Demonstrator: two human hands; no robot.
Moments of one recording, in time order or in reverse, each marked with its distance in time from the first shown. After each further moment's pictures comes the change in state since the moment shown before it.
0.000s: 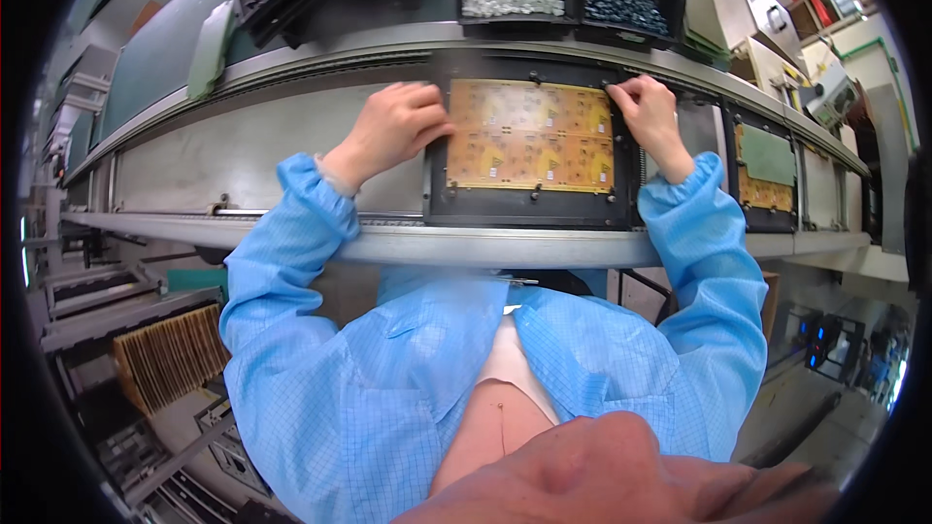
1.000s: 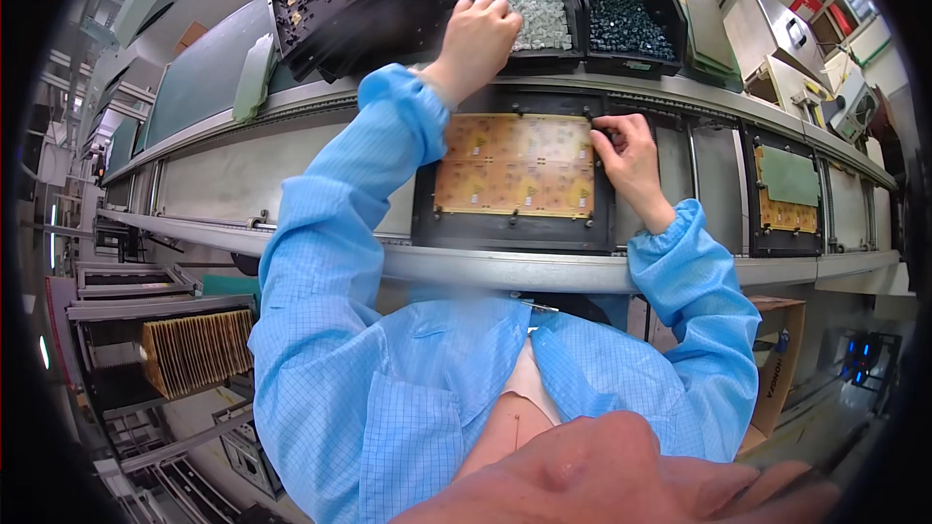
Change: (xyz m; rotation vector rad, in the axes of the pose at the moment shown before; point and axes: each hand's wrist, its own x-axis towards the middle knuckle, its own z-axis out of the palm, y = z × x) left_hand 0.139 -0.020 0.027 0.643 0.130 -0.122; right_hand -0.052 -0.014 0.040 0.447 0.128 -0.052
